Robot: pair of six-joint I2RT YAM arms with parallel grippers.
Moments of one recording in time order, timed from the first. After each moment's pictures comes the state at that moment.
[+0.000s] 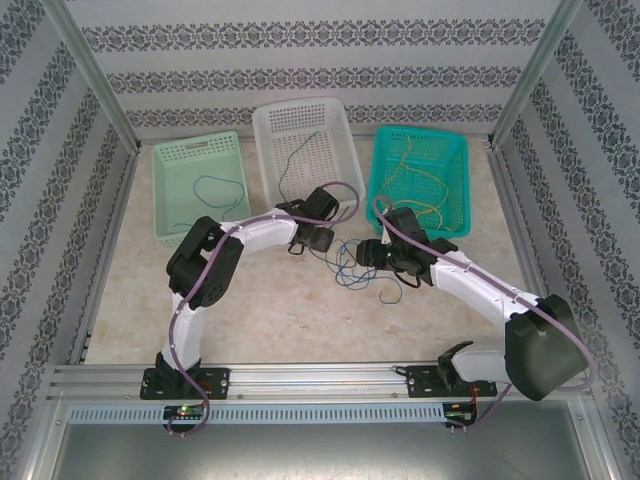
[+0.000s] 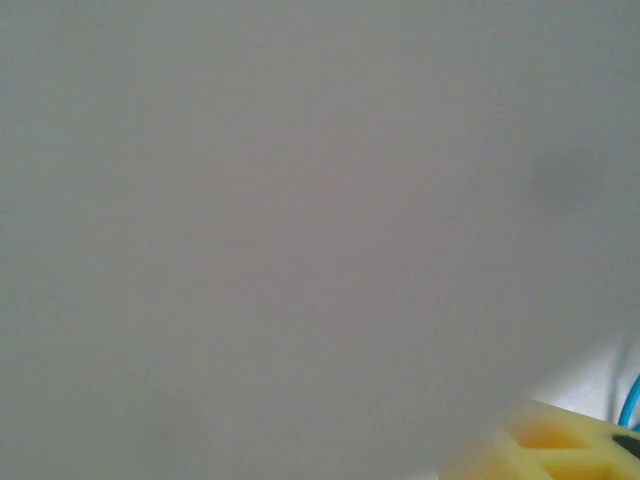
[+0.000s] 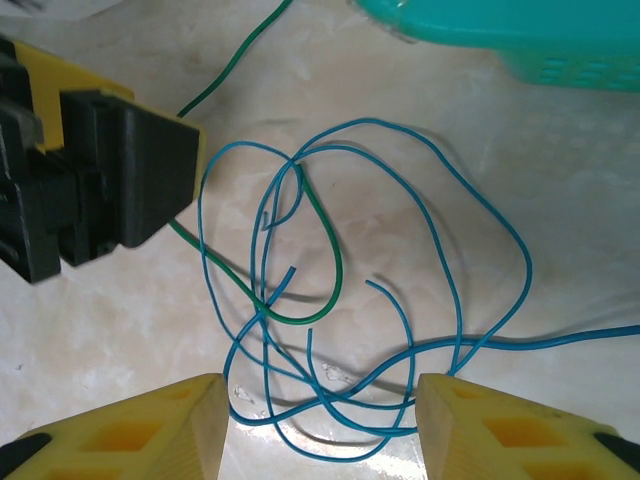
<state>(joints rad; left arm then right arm) -0.66 2.09 1.46 -0.50 -0.15 -0.26 0.47 1.29 0.77 -0.41 -0.14 0.54</state>
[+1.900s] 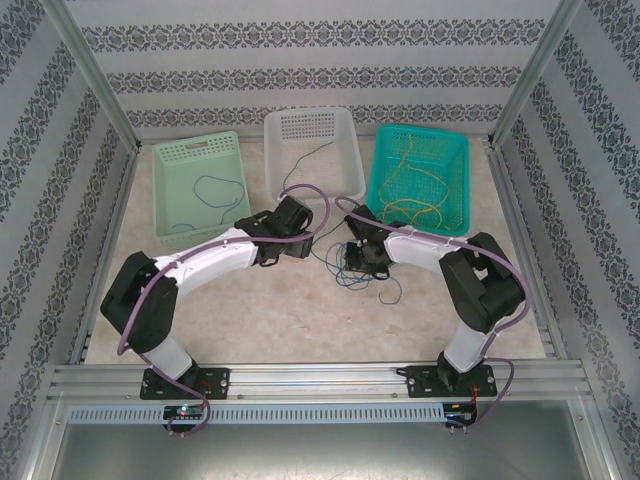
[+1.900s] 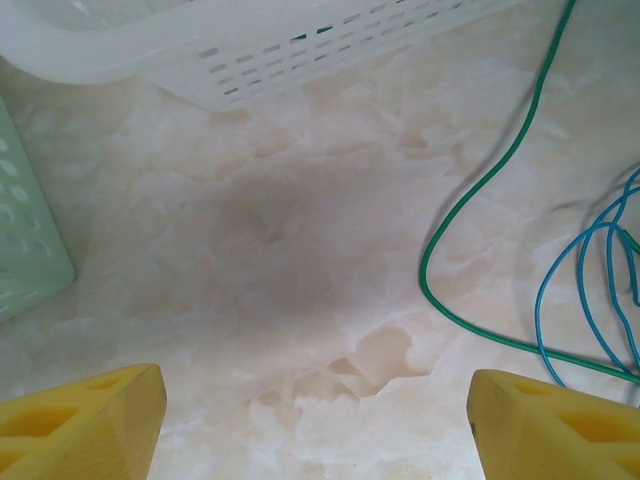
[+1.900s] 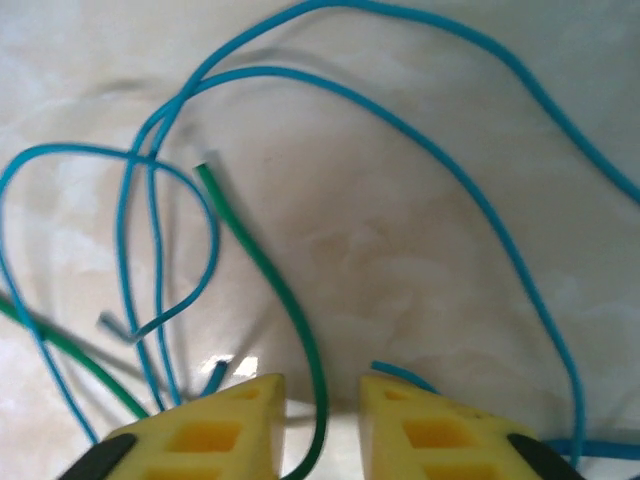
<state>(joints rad) -0.67 1.63 1.14 -0.50 -0.29 -0.36 0.56 1.74 0.98 -0.49 -0.05 0.70</state>
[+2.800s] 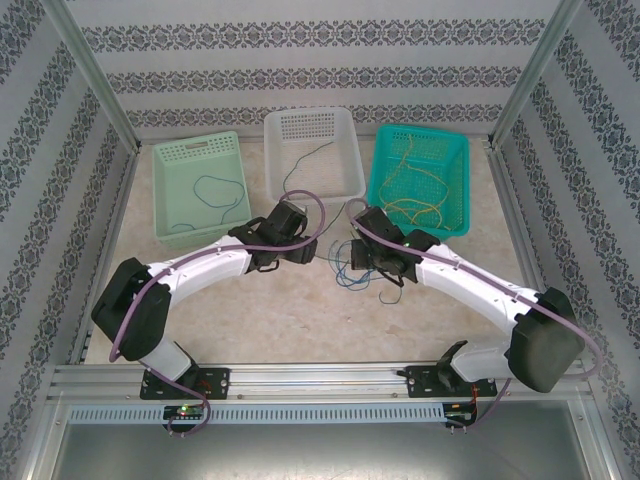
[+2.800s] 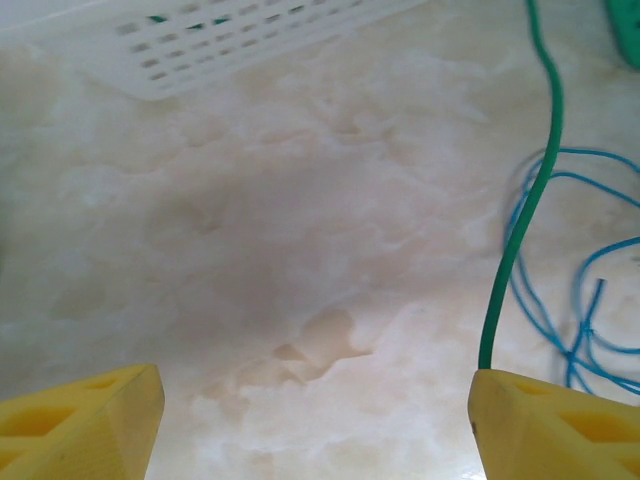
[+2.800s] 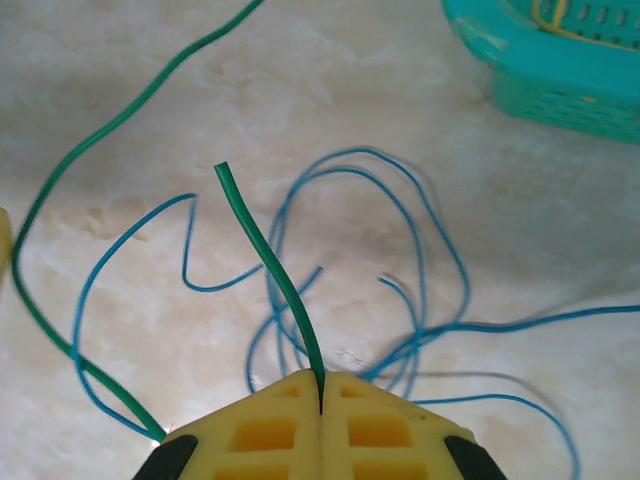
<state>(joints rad) -0.67 1.58 1.04 -0.39 -0.16 -0.35 0.71 1.34 0.97 -0.66 0.18 0.58</state>
